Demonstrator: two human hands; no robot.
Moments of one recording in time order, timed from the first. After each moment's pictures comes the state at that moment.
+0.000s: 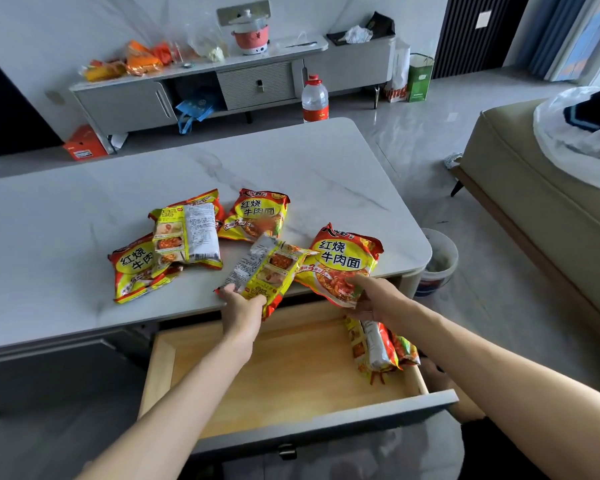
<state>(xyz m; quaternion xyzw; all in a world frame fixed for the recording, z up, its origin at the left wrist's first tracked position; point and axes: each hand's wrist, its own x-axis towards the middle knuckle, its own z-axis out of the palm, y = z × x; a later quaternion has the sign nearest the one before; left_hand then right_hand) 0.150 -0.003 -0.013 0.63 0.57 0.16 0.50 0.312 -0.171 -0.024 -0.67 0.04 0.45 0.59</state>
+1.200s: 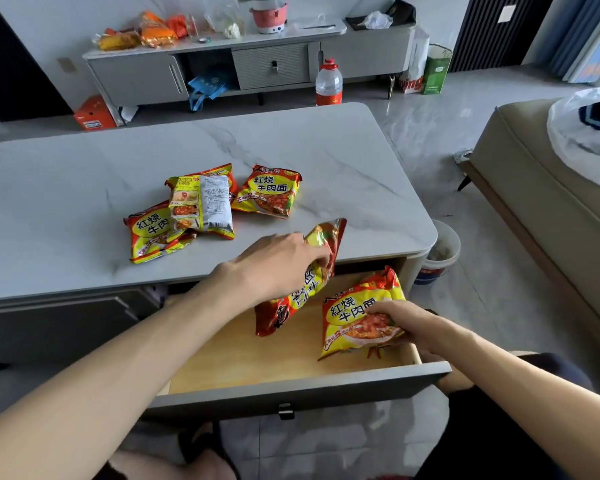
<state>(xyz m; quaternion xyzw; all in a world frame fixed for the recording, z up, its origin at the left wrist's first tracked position) 0.141 -0.039 0.104 1.00 0.07 -0.06 0.02 0.283 -0.233 -0.049 -0.75 -0.01 0.52 0.42</state>
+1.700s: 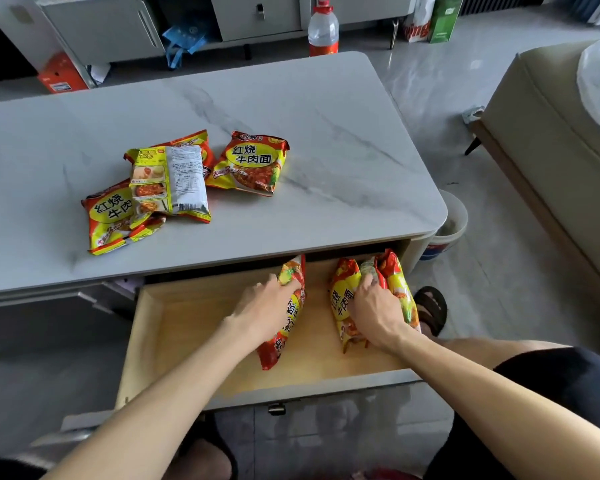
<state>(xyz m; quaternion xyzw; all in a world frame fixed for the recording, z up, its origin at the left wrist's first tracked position) 0.145 -0.026 -0.063 0.97 0.20 -0.15 0.08 0.270 -0.183 -0.113 -0.95 -0.28 0.14 0.05</state>
